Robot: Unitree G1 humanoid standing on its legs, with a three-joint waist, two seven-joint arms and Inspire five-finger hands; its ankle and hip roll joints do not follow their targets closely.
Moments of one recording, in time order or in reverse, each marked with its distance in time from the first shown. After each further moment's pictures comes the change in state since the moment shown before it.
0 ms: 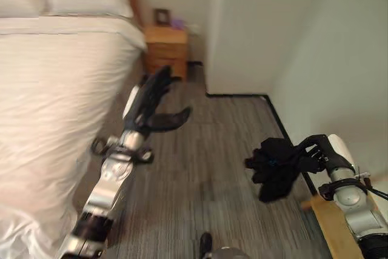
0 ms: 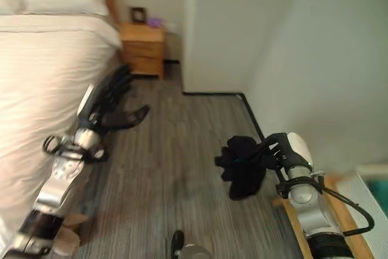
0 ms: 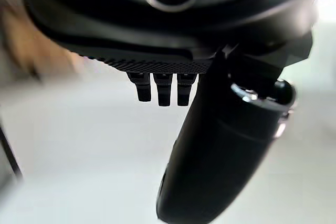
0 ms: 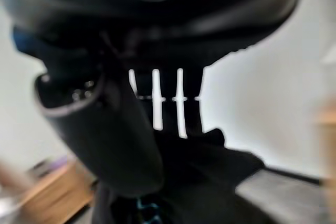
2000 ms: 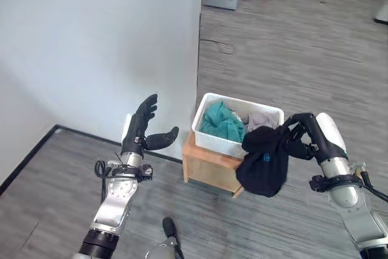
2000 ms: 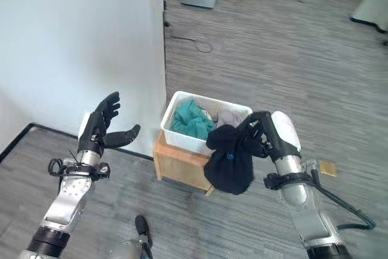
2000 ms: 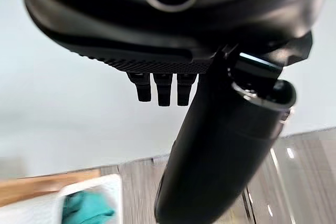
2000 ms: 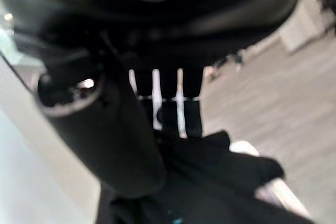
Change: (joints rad) left arm 0.115 -0.007 0.067 0.147 0.194 0.048 0.211; right arm 0.043 0.037 -0.025 -0.457 -0.035 -0.060 -0.036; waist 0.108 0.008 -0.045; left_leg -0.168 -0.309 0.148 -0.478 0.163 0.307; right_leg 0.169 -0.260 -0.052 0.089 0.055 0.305
